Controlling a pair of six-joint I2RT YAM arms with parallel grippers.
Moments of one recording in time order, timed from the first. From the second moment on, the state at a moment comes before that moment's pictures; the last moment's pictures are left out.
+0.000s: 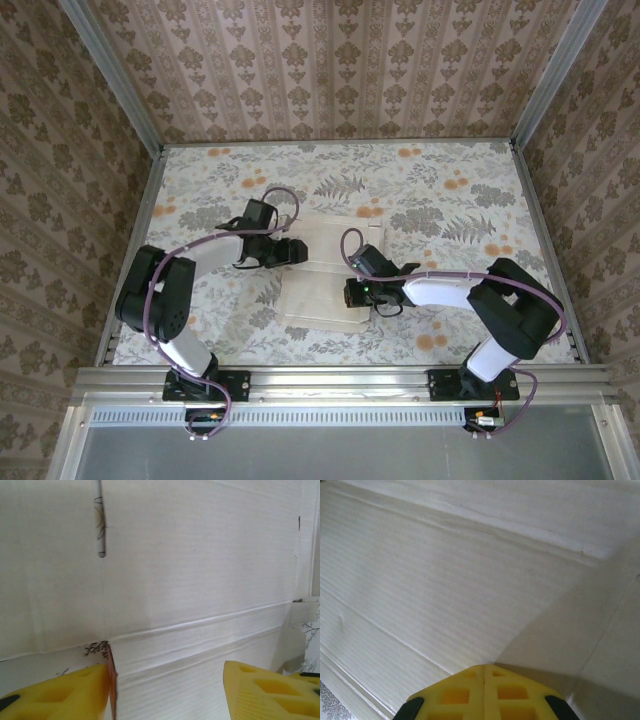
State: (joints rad) left arm -0.46 1.66 0.90 -0.32 0.44 -0.42; right arm 0.77 1.60 0.71 -0.12 -0.14 0.68
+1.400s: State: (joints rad) left arm -0.25 1.79 1.25 -0.59 0.43 -0.15; right arm 0.78 1.62 0.72 -0.10 -0.12 0.62
